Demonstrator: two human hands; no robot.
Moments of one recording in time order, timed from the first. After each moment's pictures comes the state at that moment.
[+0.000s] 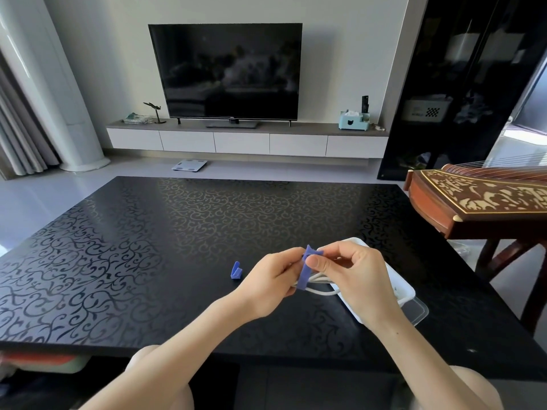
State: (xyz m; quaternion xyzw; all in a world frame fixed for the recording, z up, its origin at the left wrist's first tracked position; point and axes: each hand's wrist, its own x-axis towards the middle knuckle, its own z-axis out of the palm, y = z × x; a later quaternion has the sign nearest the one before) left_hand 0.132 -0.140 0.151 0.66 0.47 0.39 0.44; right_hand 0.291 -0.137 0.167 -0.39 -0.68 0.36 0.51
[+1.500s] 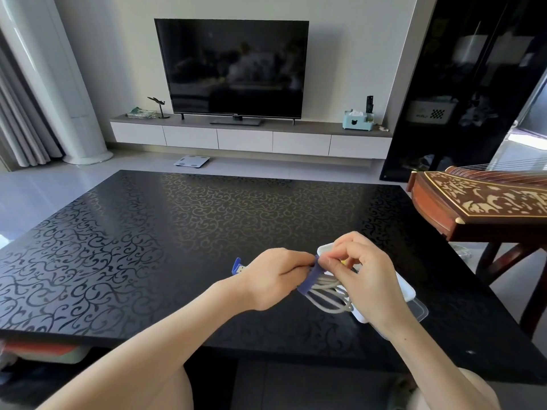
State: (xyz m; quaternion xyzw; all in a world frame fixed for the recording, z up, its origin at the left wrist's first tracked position) left_hand 0.124 -0.145 0.175 0.81 0.45 0.25 0.28; right_hand 0.302 -0.139 0.167 -0.41 -0.74 0.23 0.47
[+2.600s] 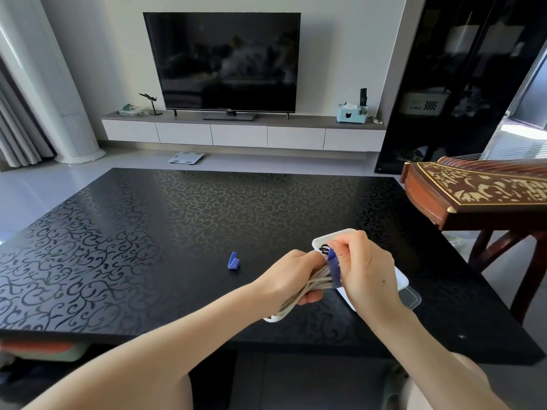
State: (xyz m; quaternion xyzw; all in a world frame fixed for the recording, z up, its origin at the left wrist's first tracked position) left_hand 0.168 -0.154 0.170 0.57 0.49 0.30 0.58; right_hand 0.306 -0.133 0.147 -0.39 -0.76 -0.05 0.51
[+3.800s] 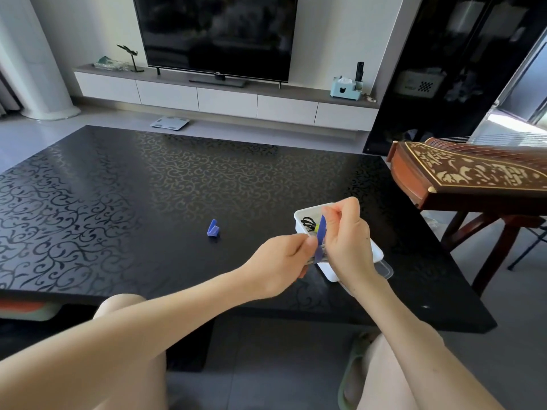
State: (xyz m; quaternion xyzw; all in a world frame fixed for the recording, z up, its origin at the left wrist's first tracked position) left_hand 0.184 -0.163 0.144 0.71 0.54 0.27 0.36; right_hand 0.318 -0.124 0.132 -0.47 -0.71 0.16 0.51
